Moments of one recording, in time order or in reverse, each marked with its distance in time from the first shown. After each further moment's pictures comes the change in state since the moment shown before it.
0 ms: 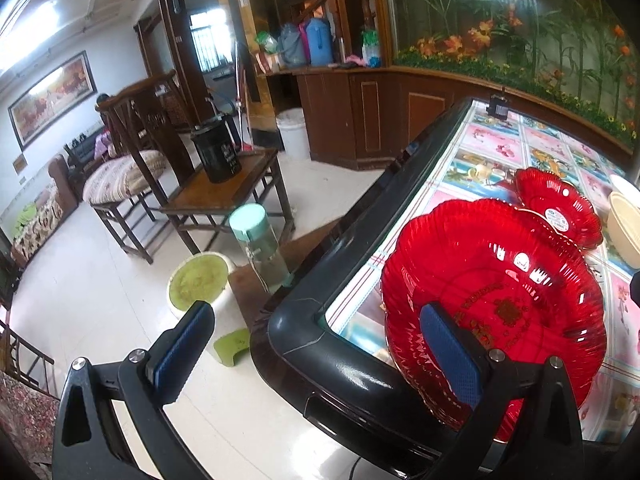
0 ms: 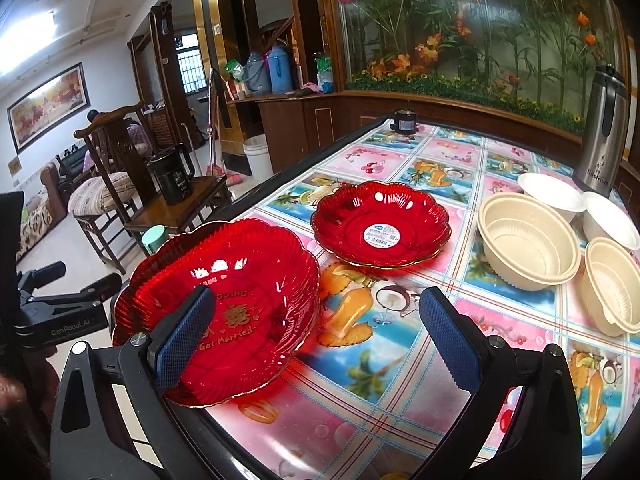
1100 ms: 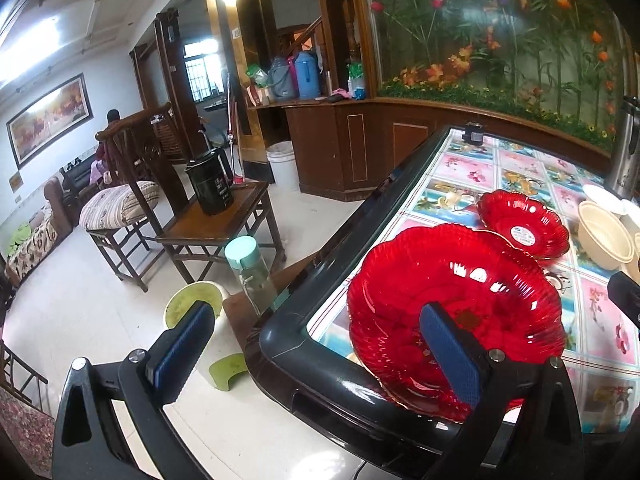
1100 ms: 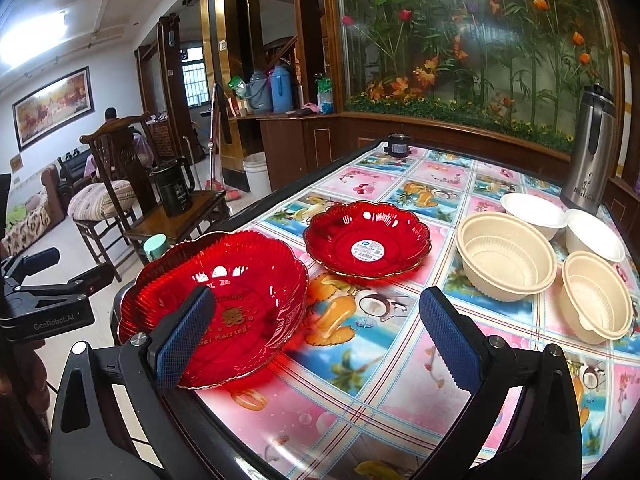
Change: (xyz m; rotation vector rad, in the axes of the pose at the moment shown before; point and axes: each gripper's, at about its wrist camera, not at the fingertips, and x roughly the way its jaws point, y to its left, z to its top) left arm -0.042 -0.015 -0.008 0.027 -0.140 -0.027; right arm -0.032 -0.007 -0.008 -0.033 -0.086 -0.013
